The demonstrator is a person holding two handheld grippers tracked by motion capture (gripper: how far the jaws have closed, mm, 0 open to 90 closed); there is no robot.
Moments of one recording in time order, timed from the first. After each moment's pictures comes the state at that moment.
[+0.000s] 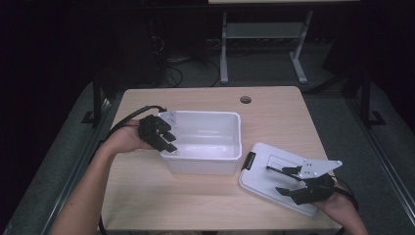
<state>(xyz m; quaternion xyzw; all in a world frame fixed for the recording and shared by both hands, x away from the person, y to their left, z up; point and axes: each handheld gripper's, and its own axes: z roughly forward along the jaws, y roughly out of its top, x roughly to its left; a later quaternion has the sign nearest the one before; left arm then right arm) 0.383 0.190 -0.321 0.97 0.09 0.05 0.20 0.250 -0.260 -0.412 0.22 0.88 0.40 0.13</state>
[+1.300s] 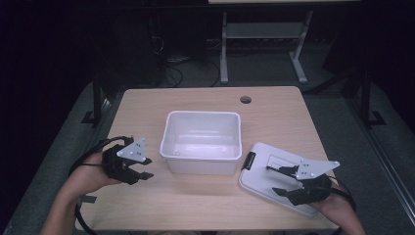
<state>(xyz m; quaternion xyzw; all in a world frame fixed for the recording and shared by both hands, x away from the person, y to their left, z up) 0.279 0.248 -0.322 0.96 0.09 0.10 0.23 0.246 -0.250 -0.405 0.21 0.88 0.40 0.14</state>
